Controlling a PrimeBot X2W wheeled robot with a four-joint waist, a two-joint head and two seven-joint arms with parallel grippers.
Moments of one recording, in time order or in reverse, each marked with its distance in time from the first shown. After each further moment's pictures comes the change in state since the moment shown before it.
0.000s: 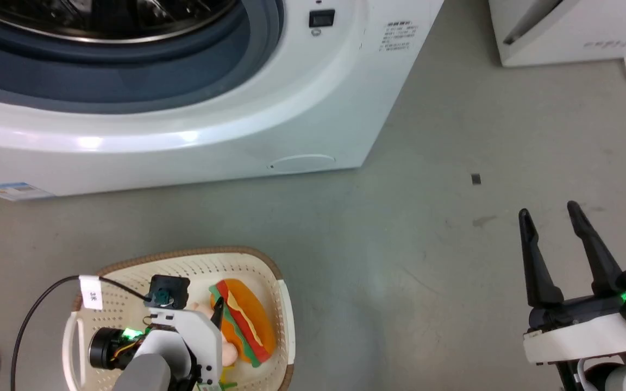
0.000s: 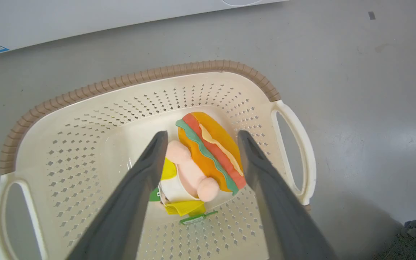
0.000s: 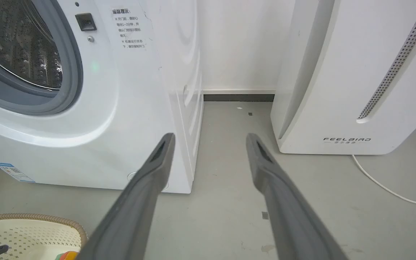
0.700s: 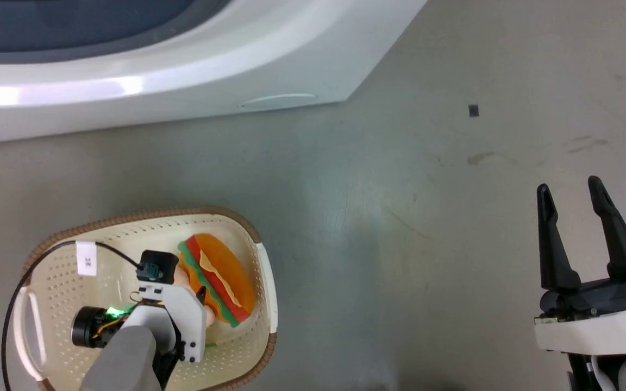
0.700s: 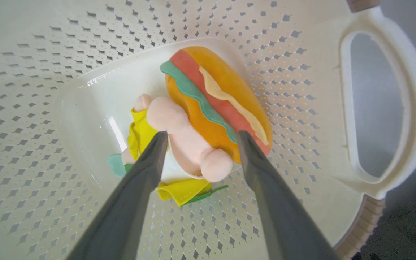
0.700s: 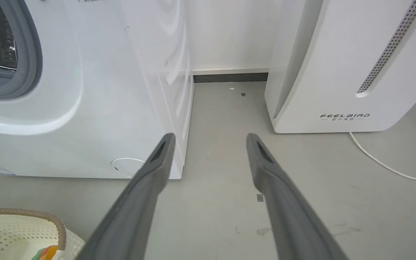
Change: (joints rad) left arm -0.164 0.048 -0.082 0.213 -0.047 0.003 0.034; right arm -0.028 0.000 -0.009 -0.063 0.044 0.000 -0.043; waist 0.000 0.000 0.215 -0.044
